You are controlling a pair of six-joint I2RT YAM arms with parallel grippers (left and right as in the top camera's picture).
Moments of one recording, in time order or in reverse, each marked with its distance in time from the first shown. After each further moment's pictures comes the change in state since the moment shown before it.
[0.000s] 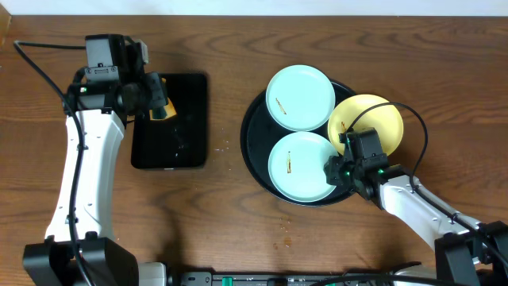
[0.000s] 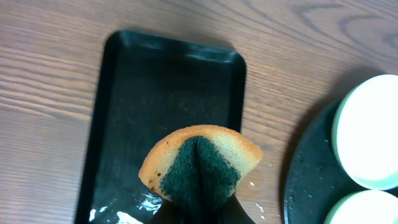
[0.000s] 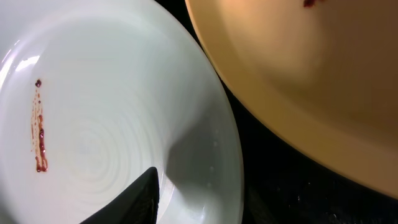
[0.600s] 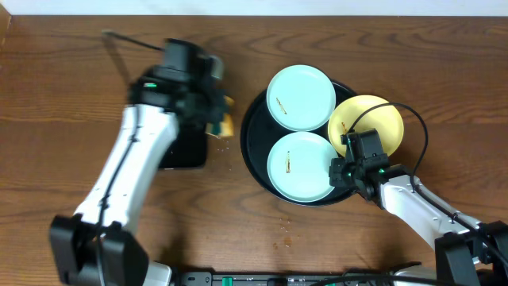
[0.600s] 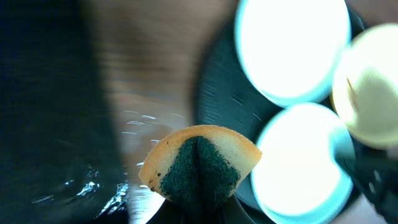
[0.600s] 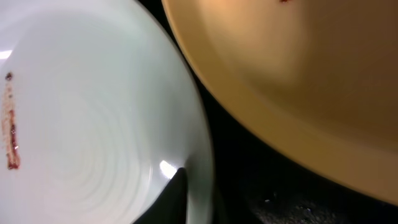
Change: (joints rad) left arm -0.335 0.073 0.000 -0.055 0.092 -0.006; right arm -0.004 0.000 0.002 -0.026 0.025 -0.026
